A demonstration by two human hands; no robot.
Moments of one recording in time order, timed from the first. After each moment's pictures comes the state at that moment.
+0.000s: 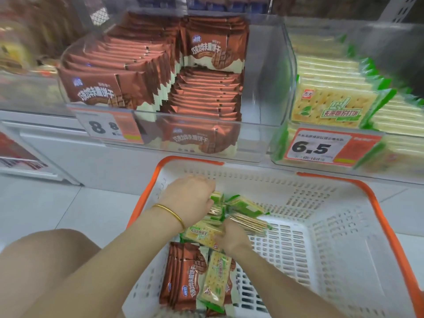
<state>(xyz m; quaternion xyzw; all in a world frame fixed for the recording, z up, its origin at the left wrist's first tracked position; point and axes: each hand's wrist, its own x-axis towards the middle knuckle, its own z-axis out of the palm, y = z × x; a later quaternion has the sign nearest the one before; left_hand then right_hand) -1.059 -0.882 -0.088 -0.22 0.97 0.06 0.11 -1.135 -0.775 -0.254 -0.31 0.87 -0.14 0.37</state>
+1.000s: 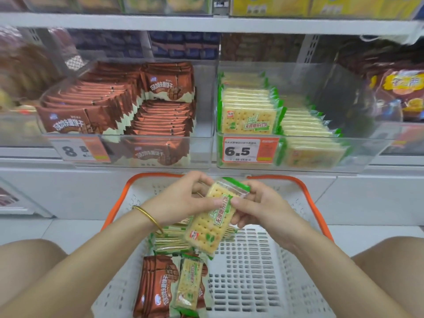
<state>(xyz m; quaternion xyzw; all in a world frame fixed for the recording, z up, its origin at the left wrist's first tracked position) -1.071 -0.808 -0.020 -0.20 0.81 0.55 0.01 -1.186 -0.653 -0.039 -0.27 0.62 -0.59 0.43</state>
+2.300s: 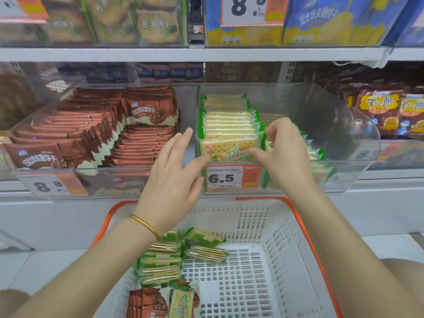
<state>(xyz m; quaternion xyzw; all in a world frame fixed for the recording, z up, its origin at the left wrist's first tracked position) -1.119 -0.827 0.002 -0.12 0.96 0.05 -0.26 -1.280 -0.685 0.032 -0.30 0.88 -0.36 -0.11</state>
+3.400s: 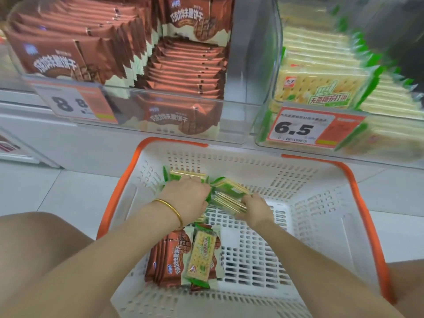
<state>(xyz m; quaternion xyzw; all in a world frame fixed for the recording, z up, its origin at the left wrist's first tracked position) -1.068 -0.855 -0.116 -0.20 0.96 0.08 0.20 -1.220 -0.723 -0.269 -0.35 0.90 -0.03 0.26</state>
